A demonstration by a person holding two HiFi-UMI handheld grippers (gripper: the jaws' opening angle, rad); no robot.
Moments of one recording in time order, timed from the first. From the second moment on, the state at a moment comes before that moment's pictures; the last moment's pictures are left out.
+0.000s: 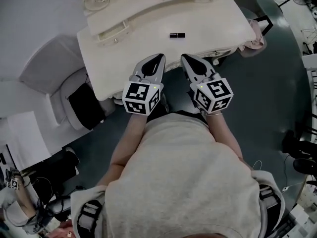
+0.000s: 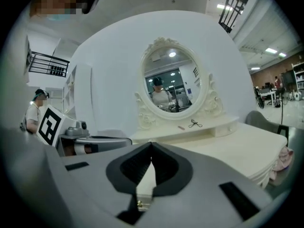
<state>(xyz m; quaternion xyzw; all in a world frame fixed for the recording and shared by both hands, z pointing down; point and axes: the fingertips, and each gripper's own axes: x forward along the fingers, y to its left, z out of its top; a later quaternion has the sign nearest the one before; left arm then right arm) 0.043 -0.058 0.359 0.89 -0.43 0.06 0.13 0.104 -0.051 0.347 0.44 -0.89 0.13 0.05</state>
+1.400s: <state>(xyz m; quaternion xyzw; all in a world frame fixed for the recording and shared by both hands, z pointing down) 0.053 -0.173 0.401 0.89 -0.41 0.09 0.18 0.115 -0.190 0.381 0.42 -0.89 0.16 0.14</state>
